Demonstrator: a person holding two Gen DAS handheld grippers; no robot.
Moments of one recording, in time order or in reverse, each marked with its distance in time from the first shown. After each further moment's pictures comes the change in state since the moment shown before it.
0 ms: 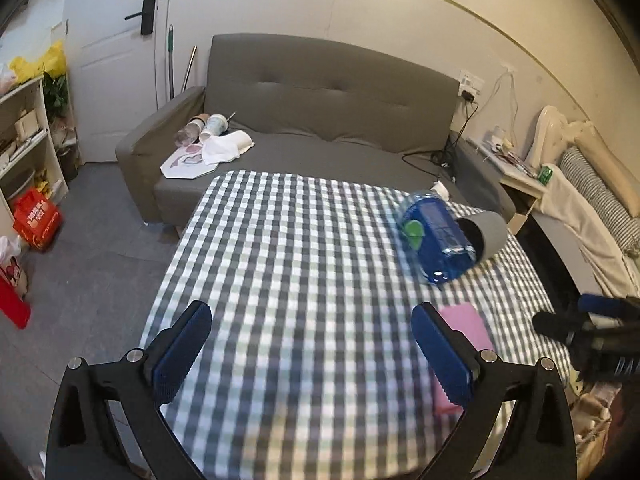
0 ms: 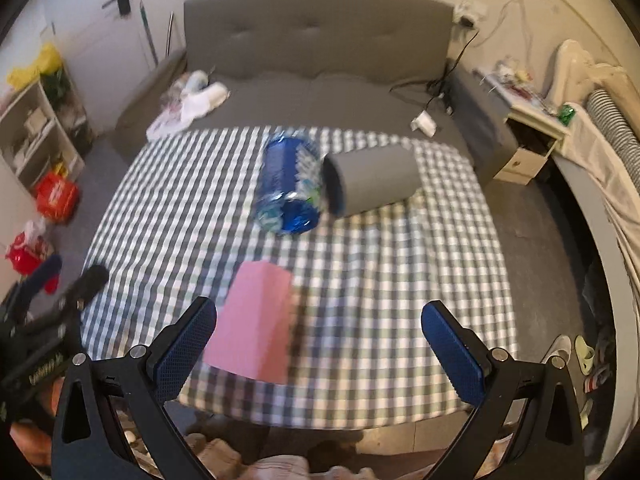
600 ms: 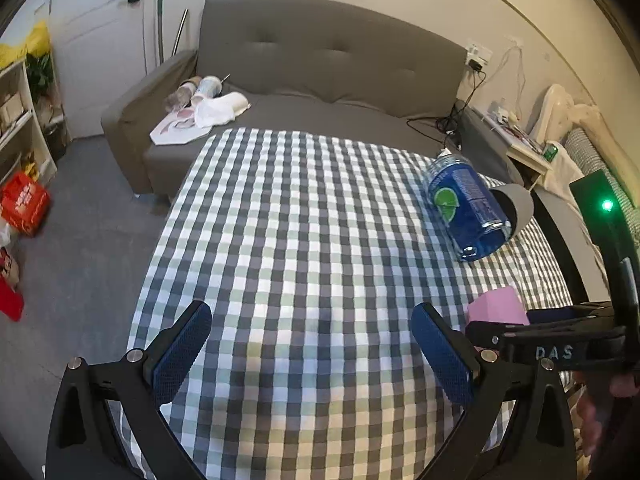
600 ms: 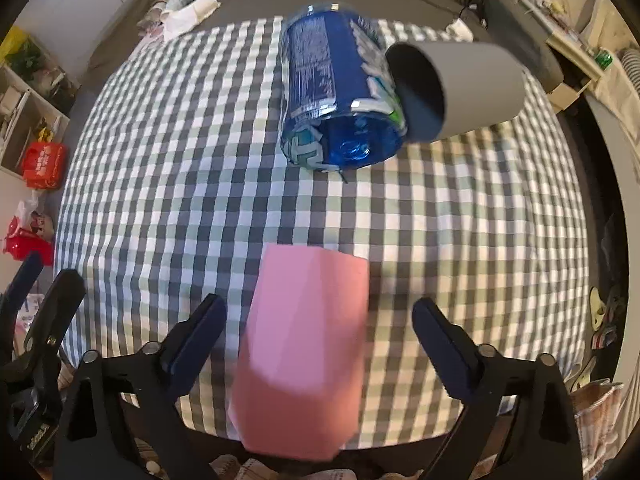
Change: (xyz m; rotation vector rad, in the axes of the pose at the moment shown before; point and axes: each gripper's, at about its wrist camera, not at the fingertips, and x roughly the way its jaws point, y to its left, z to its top) left arm 0.040 0.022 -0.004 -0.002 0.135 -0.022; right arm 0.116 0.037 0.018 0.056 0.345 0.040
